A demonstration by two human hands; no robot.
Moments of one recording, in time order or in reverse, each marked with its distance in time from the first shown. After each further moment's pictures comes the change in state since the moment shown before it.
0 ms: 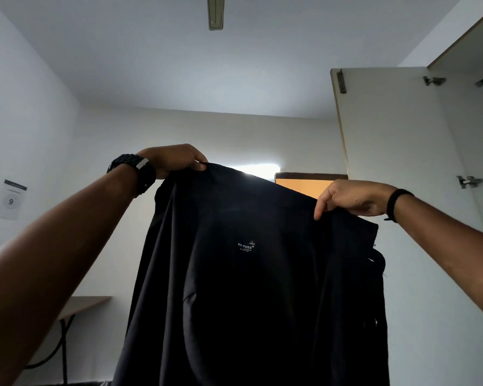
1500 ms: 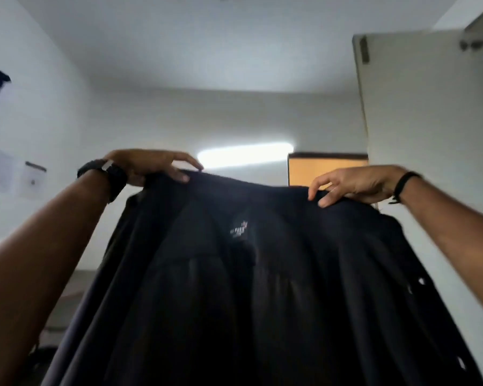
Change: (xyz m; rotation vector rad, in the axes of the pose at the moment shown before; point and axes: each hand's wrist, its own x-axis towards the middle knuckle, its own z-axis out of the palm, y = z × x) left_hand -0.037 -0.076 -0.014 -0.232 -0.181 -0.109; right_hand 0.016 0.002 0.025 0.155 -0.302 -0.136
